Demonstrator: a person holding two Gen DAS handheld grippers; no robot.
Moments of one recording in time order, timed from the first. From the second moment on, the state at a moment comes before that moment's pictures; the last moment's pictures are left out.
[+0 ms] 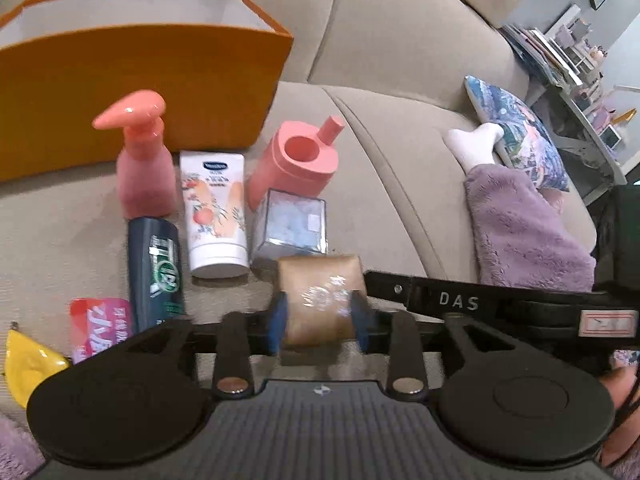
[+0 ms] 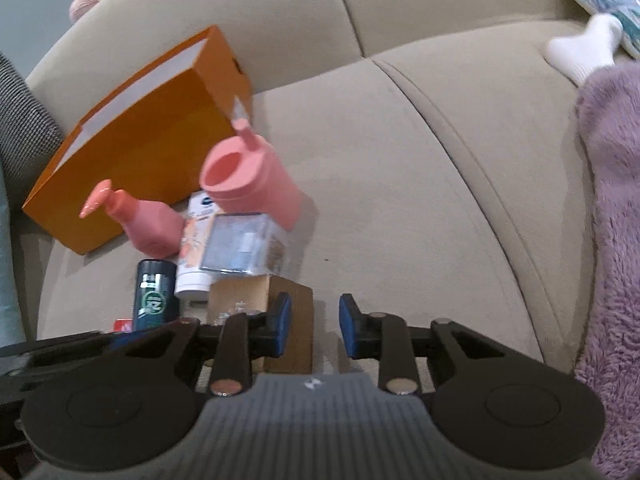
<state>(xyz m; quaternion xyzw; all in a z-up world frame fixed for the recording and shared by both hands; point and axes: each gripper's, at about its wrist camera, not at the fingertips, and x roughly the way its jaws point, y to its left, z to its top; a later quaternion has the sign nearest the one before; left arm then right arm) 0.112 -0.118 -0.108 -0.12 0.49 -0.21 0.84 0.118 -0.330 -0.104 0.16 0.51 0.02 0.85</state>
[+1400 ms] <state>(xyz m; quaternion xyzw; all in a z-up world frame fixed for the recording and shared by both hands) 0.122 -0.149 -0.121 0.06 0.50 -0.22 0.83 0.120 -0.328 -0.100 0.18 0.49 0.07 0.85</state>
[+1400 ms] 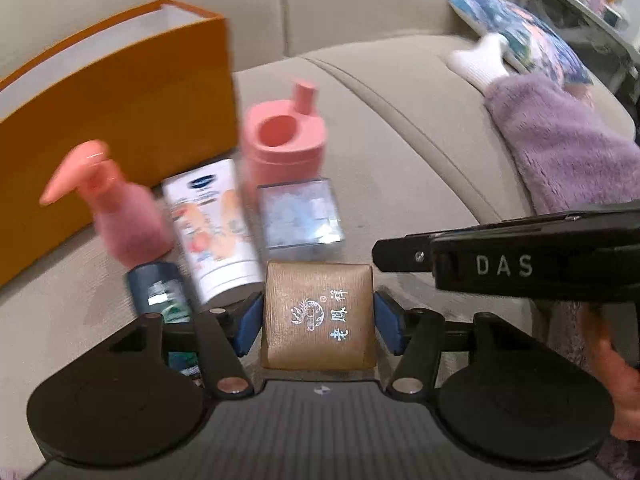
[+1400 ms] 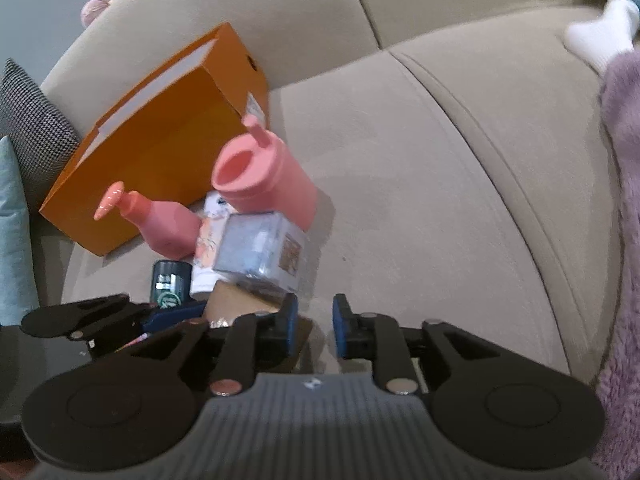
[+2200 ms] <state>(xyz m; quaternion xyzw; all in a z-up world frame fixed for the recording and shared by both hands) 0.125 -0.049 -0.081 -0.05 0.47 -0.13 0.87 0.194 -0.265 -0.109 0.11 0.53 0.05 0.84</state>
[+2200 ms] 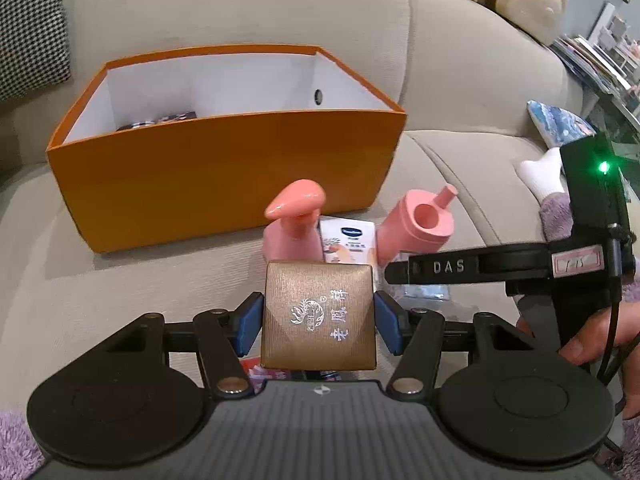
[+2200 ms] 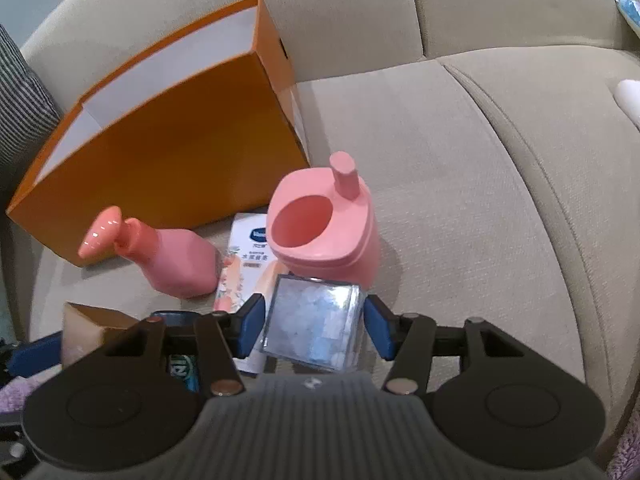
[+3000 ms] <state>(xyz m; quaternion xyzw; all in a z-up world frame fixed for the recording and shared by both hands) 0.180 0.029 0.025 -0.15 0.41 -0.10 0.90 0.220 -0.239 0.033 0.08 0.43 0.21 0.87</state>
